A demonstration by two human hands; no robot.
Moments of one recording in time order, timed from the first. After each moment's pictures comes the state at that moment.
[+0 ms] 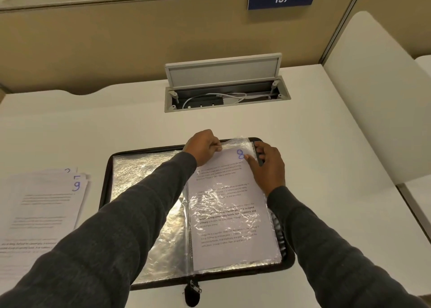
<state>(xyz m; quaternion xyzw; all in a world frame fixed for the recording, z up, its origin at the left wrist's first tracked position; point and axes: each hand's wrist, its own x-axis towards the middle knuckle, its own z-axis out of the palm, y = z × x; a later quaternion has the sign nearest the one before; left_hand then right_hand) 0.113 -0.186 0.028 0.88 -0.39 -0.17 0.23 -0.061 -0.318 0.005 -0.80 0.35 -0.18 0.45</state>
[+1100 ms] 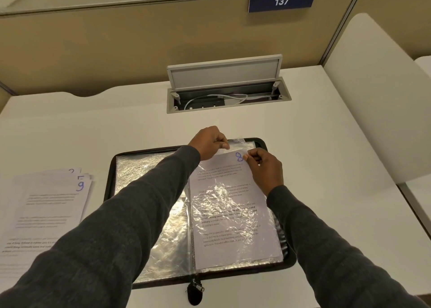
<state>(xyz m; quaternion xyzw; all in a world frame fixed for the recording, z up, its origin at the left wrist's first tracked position) 0.107 -0.195 0.055 0.85 -0.38 -0.24 0.27 -0.059 -0.308 0.009 -0.80 0.33 -0.15 0.47</state>
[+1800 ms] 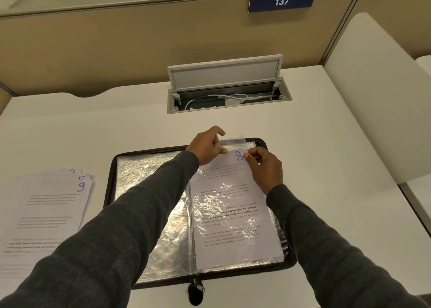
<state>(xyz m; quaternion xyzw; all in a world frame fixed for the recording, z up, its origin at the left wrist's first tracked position) 0.106 -0.183 0.040 0.85 -0.34 -0.24 0.32 -0.055 -0.308 0.008 -0.79 0.33 -0.16 0.49</state>
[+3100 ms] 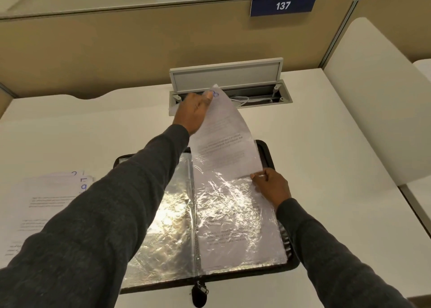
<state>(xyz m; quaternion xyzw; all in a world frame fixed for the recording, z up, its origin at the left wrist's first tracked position) 0.158 -0.187 0.101 0.86 -0.29 -0.09 0.41 -0.086 -0.307 -0.012 -0.76 0.42 -0.02 0.50</state>
